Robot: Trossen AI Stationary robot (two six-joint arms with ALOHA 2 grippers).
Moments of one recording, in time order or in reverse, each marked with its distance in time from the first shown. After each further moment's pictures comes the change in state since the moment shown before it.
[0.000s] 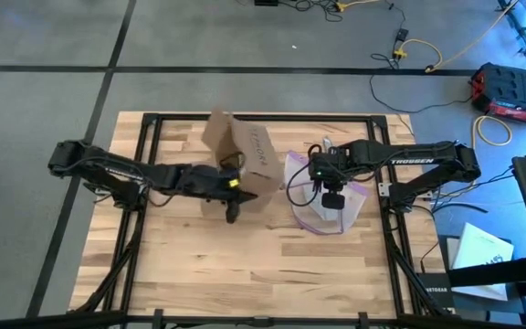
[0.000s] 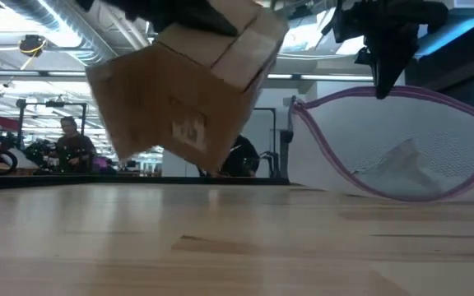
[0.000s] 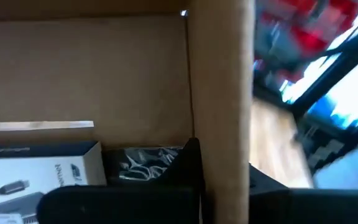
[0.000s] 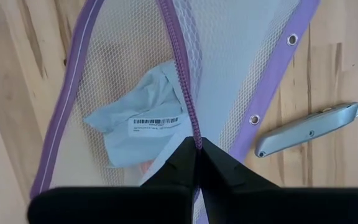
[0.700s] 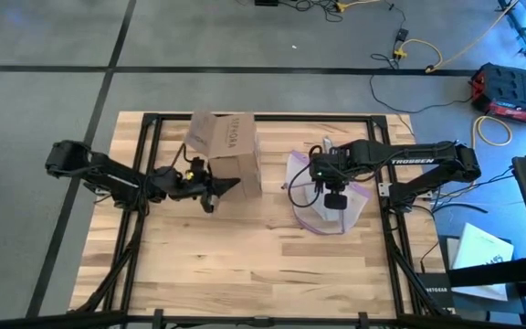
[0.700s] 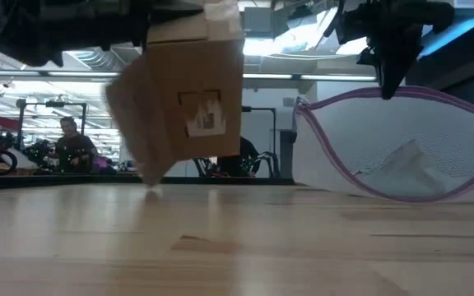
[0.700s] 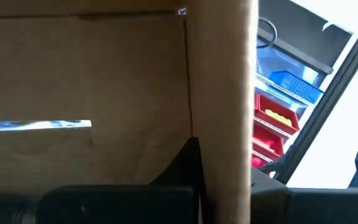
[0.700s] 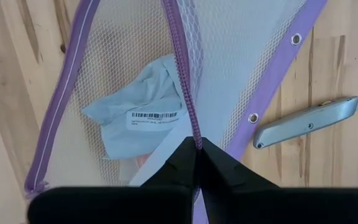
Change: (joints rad) left arm 0.011 -0.023 -0.475 1.050 -0.064 -0.011; right arm 0.000 0.000 0.000 -0.035 -0.002 -0.016
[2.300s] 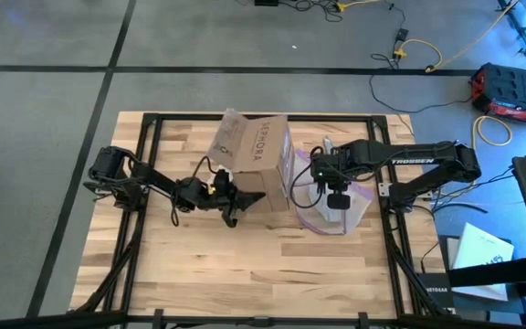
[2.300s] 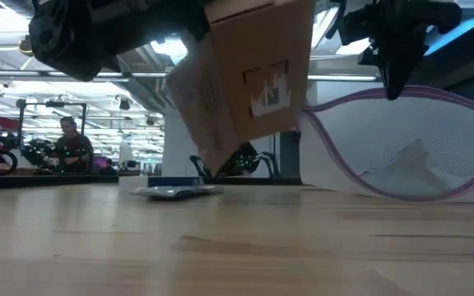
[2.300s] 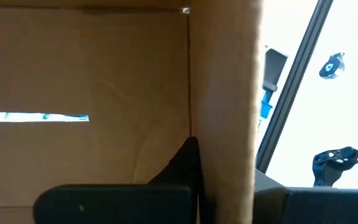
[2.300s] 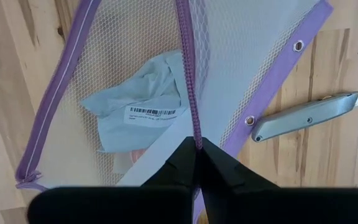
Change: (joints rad) left arm -0.045 0.443 0.284 0.352 0.077 0.059; right arm 0.000 0.000 0.001 -0.032 -0.002 -0.033
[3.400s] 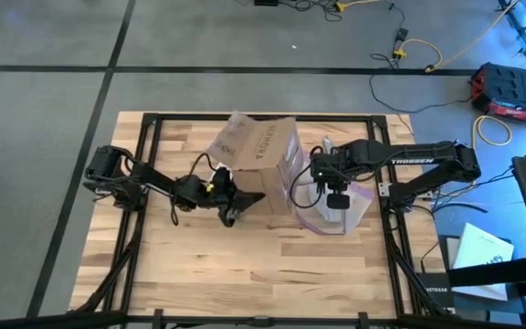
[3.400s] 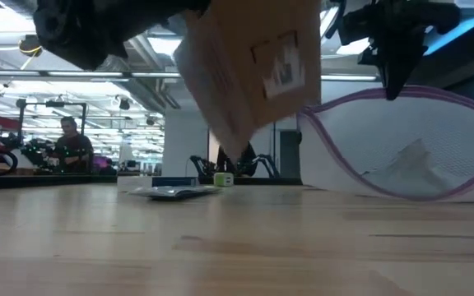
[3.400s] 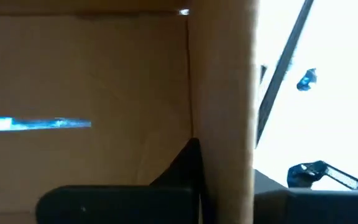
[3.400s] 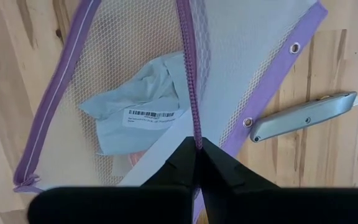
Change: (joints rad) left arm -0.014 -0.039 0.044 -0.017 0.080 -0.045; right arm 0.000 0.000 0.000 0.004 0.006 0.007
